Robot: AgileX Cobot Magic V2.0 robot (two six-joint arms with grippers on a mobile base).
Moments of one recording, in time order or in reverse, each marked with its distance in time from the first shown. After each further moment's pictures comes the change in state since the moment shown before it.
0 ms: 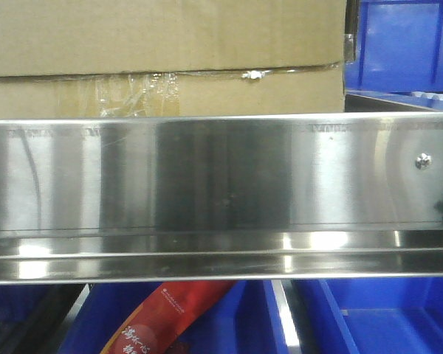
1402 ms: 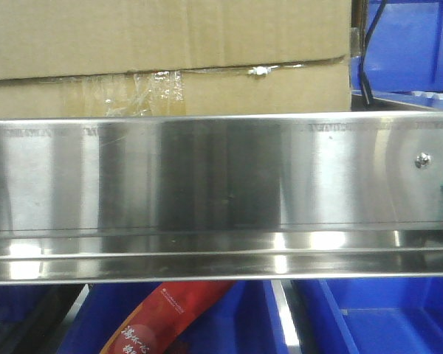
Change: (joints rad) left arm 0.051 0.368 -0.131 0.085 0.066 -0.130; right arm -0.019 0.381 -0.175 -0.085 0.039 0.098
